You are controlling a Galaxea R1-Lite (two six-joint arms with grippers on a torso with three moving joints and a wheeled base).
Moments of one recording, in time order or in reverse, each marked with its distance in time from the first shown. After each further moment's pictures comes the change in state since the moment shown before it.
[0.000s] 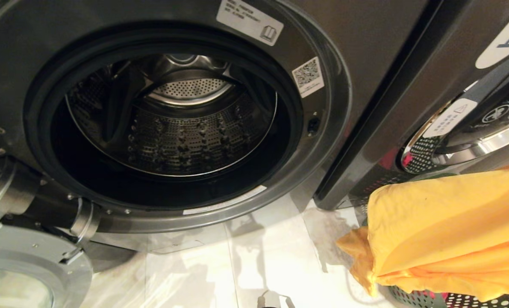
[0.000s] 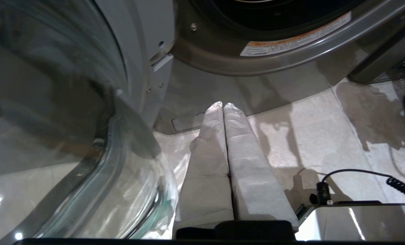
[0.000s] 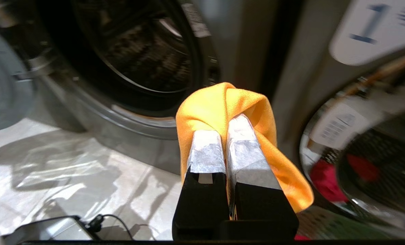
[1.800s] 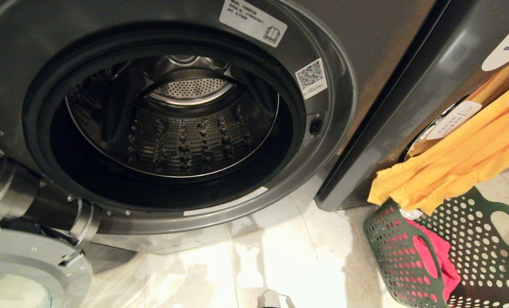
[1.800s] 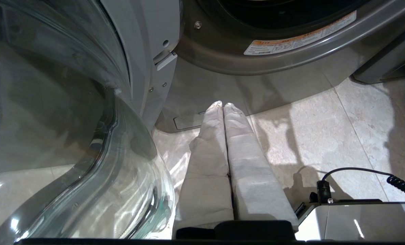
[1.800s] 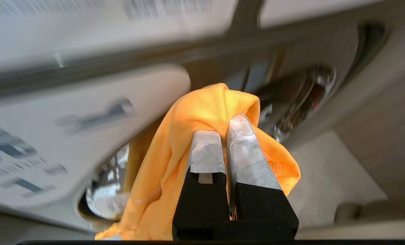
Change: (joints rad) left arm 0.000 0.000 0.000 0.007 -0.002 0.000; right arm -0.980 0.563 -0.814 0.223 -0.006 0.286
